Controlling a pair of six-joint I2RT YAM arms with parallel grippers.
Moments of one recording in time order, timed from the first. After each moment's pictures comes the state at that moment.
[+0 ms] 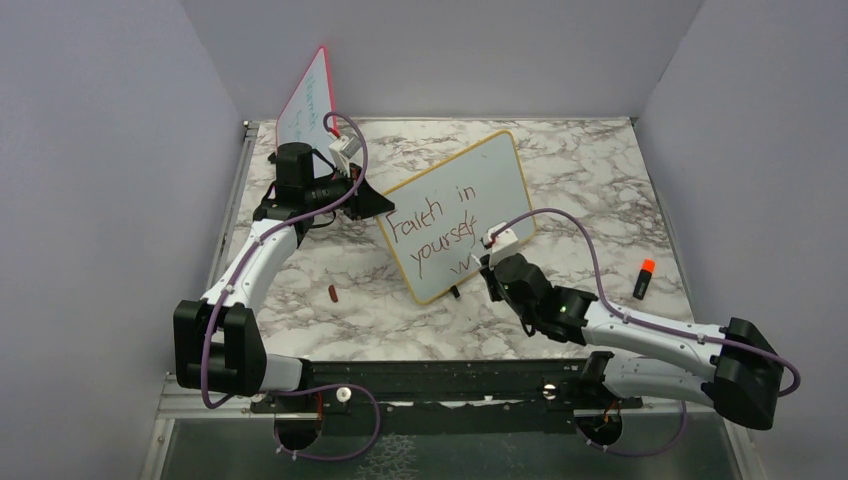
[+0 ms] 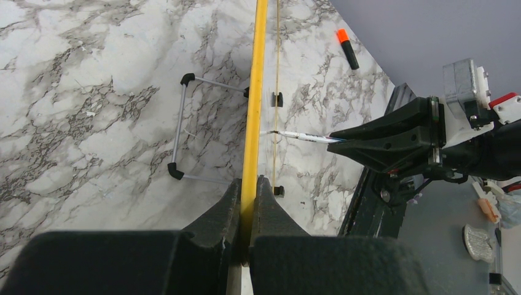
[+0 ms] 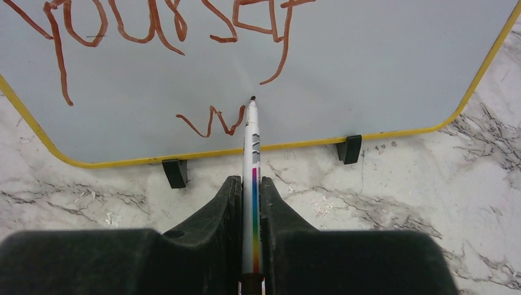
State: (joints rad) left arm -0.13 1.36 1.02 -0.14 0.95 -0.18; right arm 1.00 1.05 0.56 -0.04 0.52 0.19
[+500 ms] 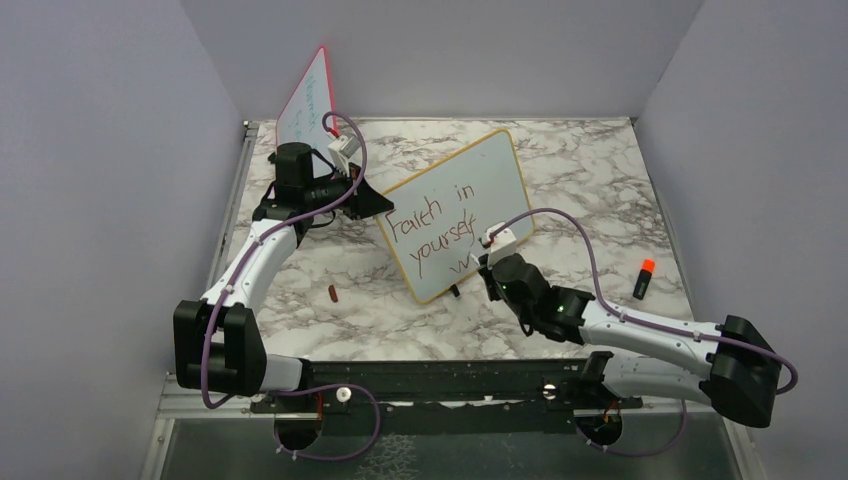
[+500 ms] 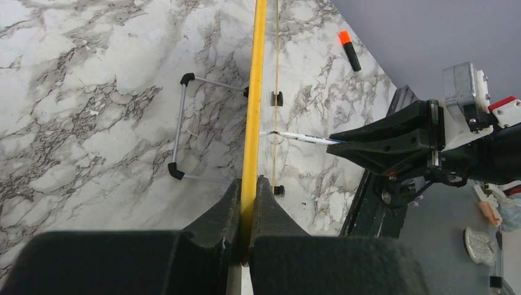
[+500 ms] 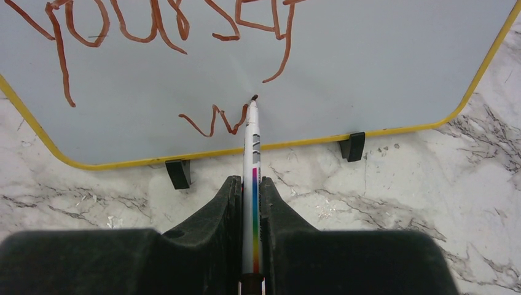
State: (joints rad) left arm -0.13 1.36 1.02 -0.14 0.94 -0.18; right arm 0.99 1.08 0.56 -0.01 0.52 0.19
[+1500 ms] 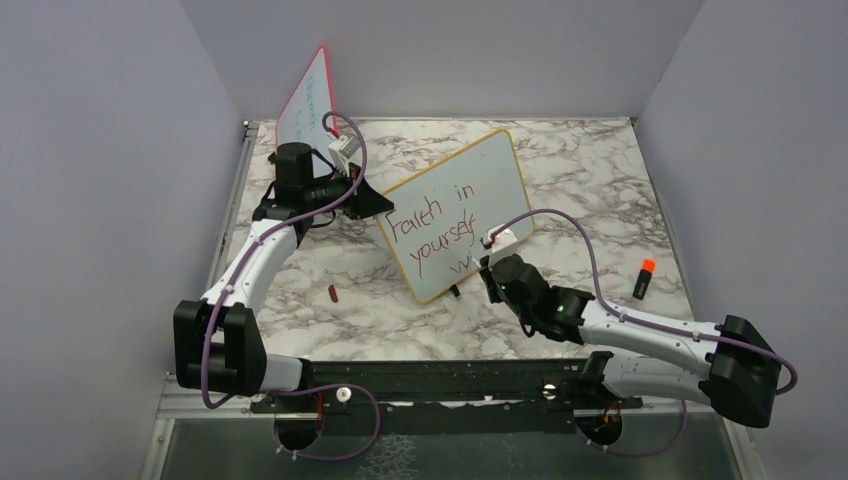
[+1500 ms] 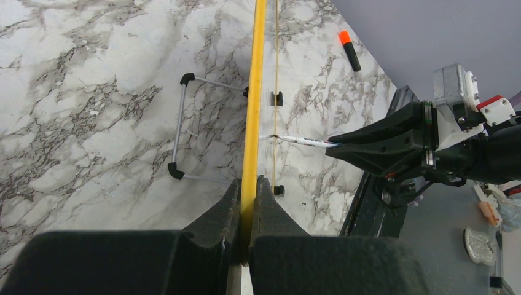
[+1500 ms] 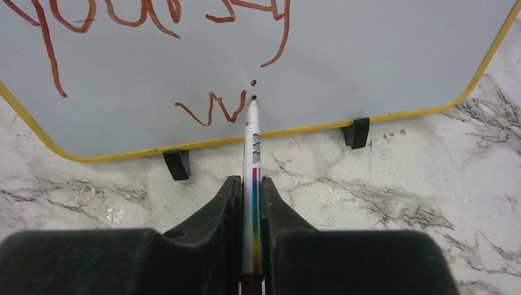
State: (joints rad) left arm -0.13 1.36 1.02 -0.14 0.94 -0.18; right arm 0.99 1.08 0.56 -0.05 0.52 0.24
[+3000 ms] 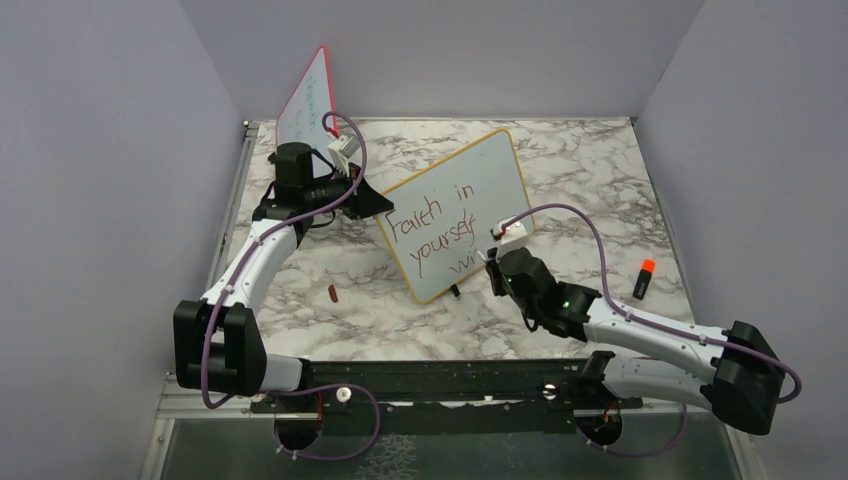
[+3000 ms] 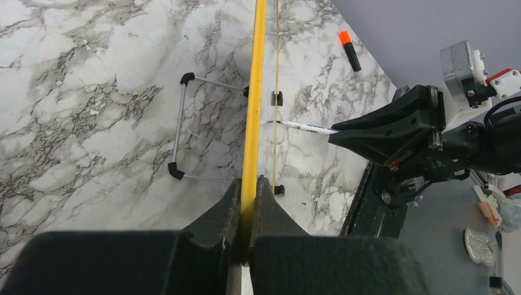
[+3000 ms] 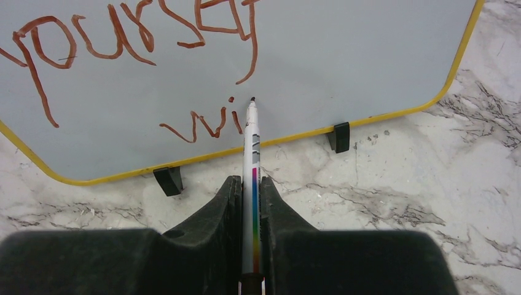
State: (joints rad) left arm -0.13 1.36 1.02 -0.14 0.94 -0.18; right arm 0.94 1.05 0.57 -0.07 0.52 0.27
